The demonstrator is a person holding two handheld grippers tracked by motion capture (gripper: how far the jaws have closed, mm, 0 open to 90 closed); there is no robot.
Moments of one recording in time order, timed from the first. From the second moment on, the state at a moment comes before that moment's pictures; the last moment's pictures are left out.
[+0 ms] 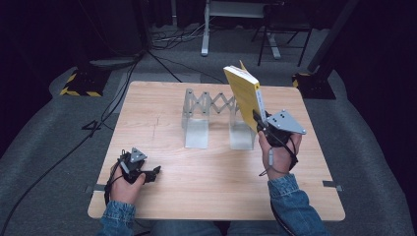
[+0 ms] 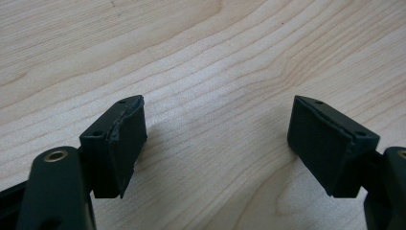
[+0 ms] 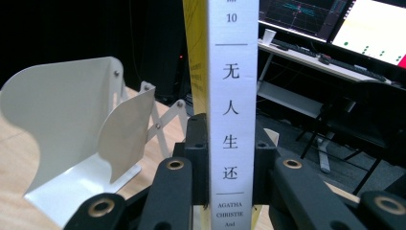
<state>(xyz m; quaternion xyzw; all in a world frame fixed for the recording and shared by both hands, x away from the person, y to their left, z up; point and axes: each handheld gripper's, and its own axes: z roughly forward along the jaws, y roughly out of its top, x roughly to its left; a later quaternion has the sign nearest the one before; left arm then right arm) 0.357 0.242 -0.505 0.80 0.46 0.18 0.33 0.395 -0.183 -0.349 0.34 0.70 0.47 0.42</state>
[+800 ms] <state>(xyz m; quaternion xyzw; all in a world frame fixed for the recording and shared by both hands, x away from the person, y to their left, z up) 0.358 0.242 -0.505 0.80 0.46 0.18 0.33 0.430 -0.174 -0.380 0.38 0.69 0.46 0.42</state>
